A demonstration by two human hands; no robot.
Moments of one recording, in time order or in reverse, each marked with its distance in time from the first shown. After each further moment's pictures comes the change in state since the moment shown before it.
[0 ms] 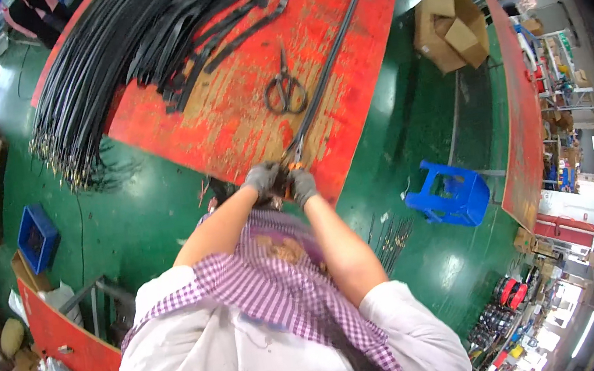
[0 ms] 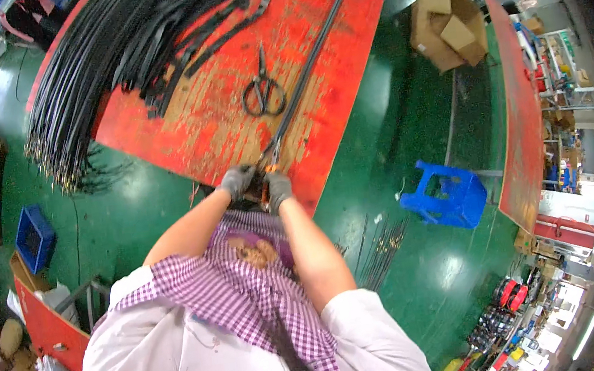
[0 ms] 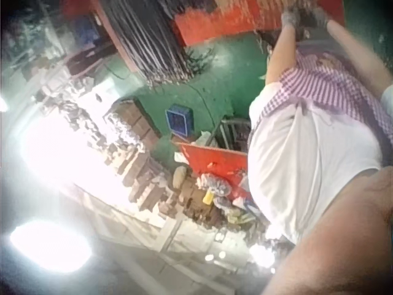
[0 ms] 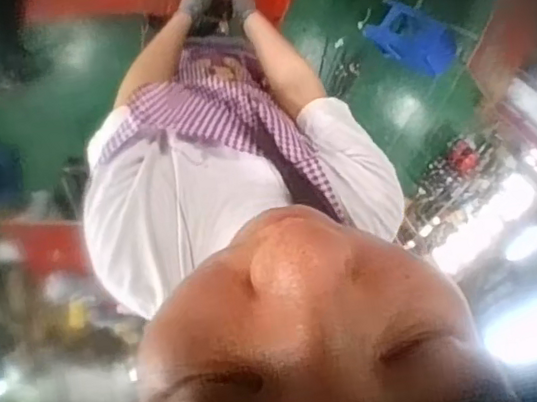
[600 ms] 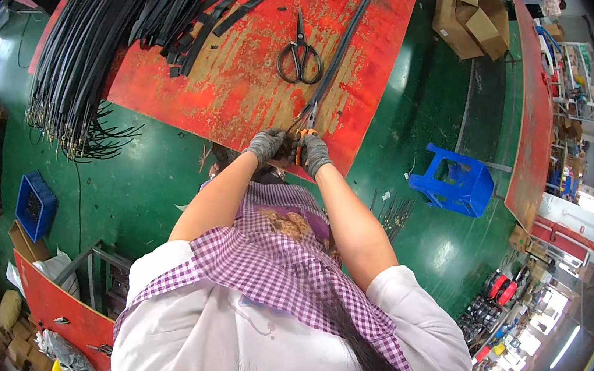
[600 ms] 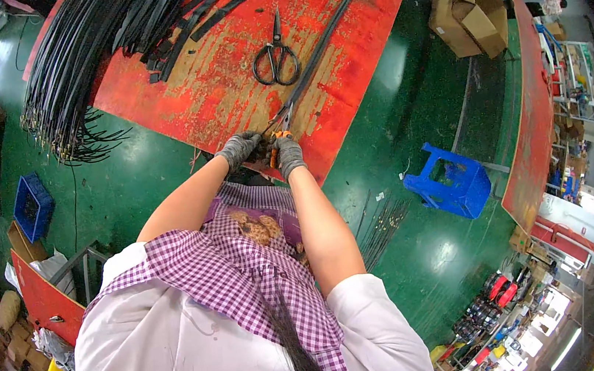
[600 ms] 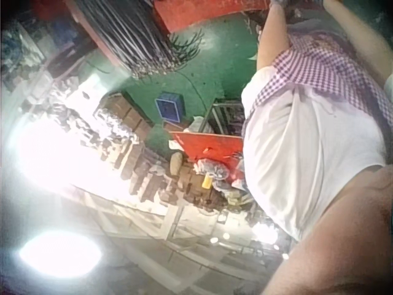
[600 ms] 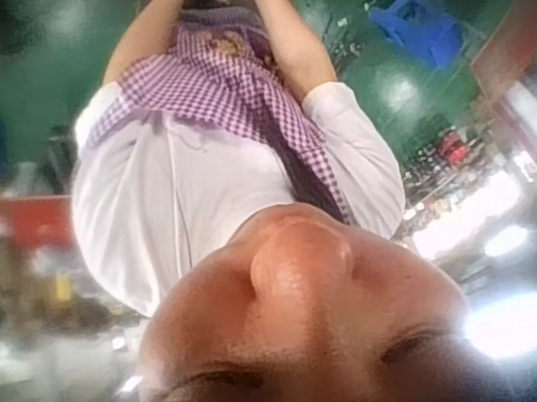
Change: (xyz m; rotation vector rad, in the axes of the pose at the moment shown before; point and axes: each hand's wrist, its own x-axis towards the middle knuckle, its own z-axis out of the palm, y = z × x) left_hand 0.029 -0.027 0.011 -0.405 -0.132 -0.145; right_hand 0.012 -0.028 0.004 0.062 -0.024 0.173
